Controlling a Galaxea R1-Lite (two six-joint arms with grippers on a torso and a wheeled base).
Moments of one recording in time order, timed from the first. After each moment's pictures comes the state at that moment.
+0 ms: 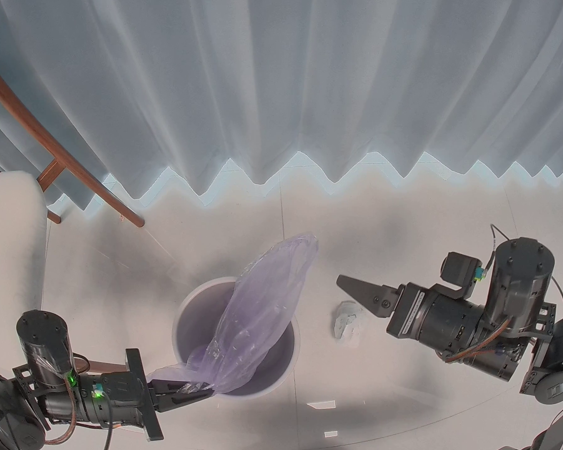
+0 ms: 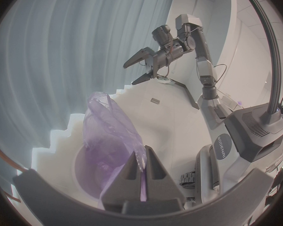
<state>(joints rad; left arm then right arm) -0.48 1.56 -0.02 -1.14 -0.55 0.56 0.81 1.61 -0.50 -0.86 -0.13 0.69</state>
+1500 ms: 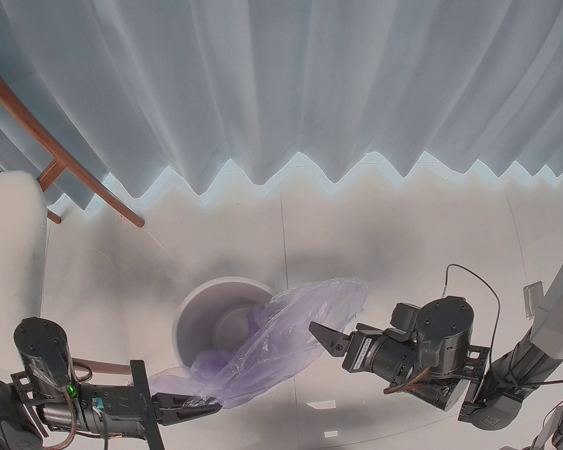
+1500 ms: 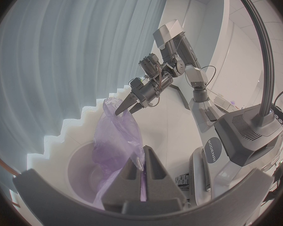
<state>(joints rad) -0.57 1.50 -0.02 -1.09 -0.55 0.56 0.84 1.95 -0.42 -1.17 -0.21 0.67</state>
